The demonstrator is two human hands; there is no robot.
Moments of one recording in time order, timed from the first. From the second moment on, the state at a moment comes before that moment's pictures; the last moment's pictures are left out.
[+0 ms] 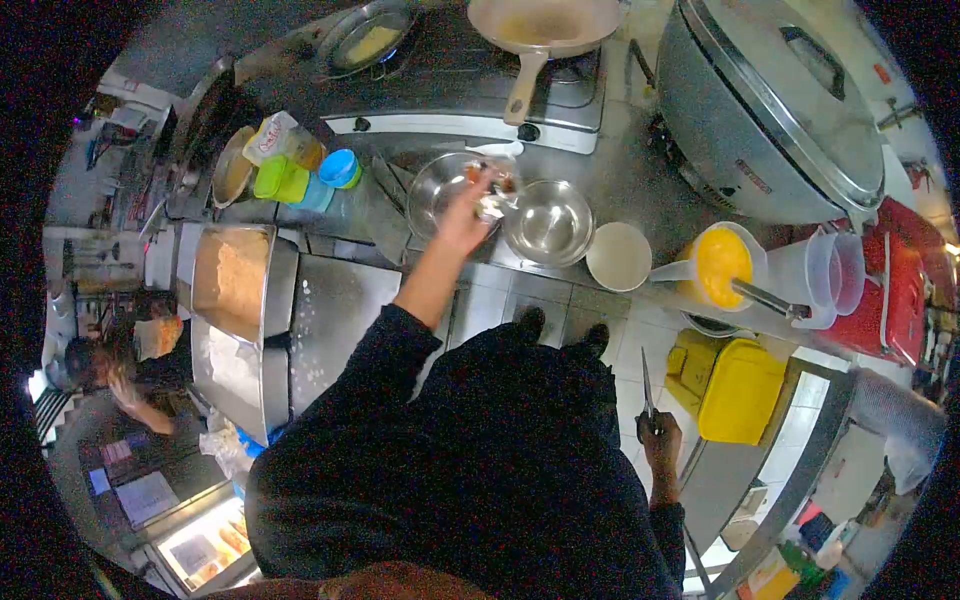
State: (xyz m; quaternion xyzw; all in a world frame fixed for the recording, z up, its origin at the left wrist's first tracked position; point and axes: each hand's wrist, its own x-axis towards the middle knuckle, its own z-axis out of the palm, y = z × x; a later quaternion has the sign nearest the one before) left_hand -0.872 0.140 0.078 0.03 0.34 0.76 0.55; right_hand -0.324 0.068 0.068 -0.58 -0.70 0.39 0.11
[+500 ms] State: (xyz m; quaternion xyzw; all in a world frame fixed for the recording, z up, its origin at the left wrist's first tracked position) left_hand -0.790 0.181 0.089 0.04 0.41 0.75 0.52; right_hand -0.317 -0.019 0.022 -0.69 -0.61 0.38 0.10
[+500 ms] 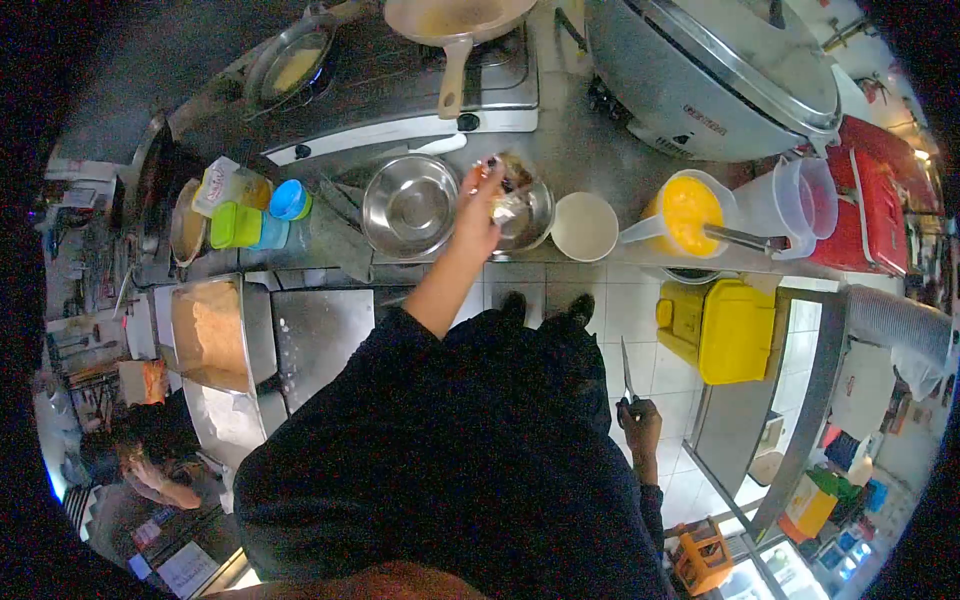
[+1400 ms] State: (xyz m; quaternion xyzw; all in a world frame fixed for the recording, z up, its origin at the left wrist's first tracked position) left_hand -0.764 0.168 0.141 0.02 0.29 0.60 0.74; right_hand -0.412 0.067 0.118 -0.56 -0.69 0.40 0.22
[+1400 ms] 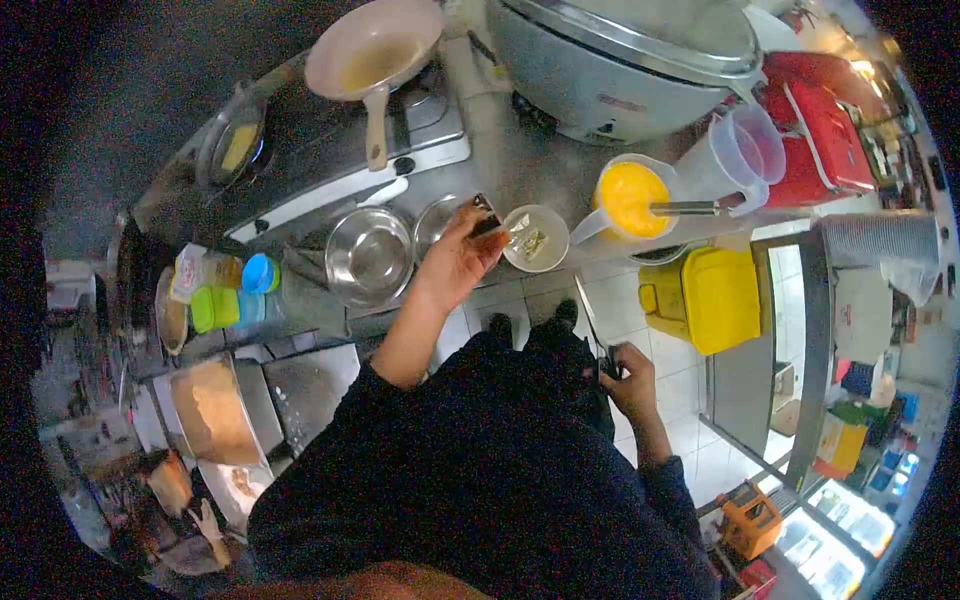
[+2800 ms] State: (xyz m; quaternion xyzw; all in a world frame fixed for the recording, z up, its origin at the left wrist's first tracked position) left_hand -0.201 0.209 0.193 0.14 0.26 0.48 0.83; right_hand 0.060 0.037 0.244 -0.67 -0.58 0.38 0.26
